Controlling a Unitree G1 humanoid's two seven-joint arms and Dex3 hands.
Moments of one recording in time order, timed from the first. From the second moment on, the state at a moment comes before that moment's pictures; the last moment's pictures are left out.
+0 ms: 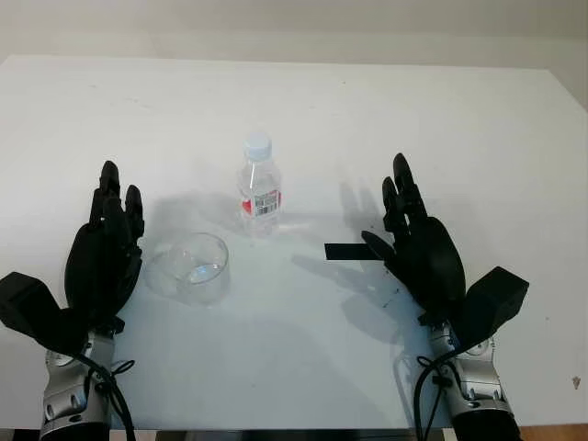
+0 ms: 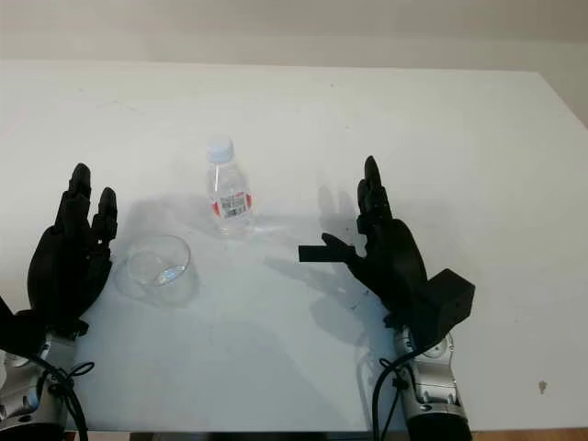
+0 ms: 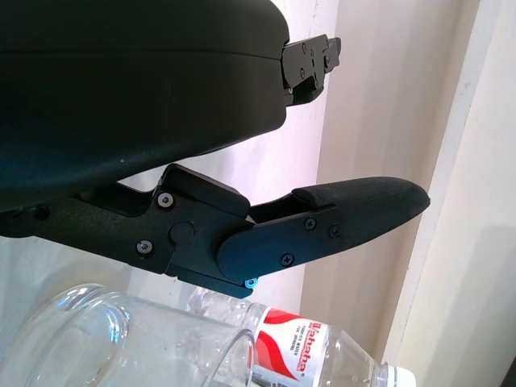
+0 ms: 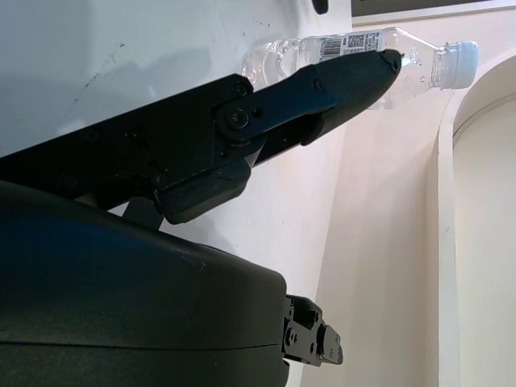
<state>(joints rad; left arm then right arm) -0.13 0.23 0.34 0.18 -0.40 -0.13 -0.35 -0.18 -0.14 -0.06 0.32 0.17 -0.34 0.32</state>
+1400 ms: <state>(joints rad) -0.19 0.24 0.34 0.23 -0.39 -0.15 -0.34 -0.65 0.07 0.16 0.62 -0.04 -0.36 0.29</state>
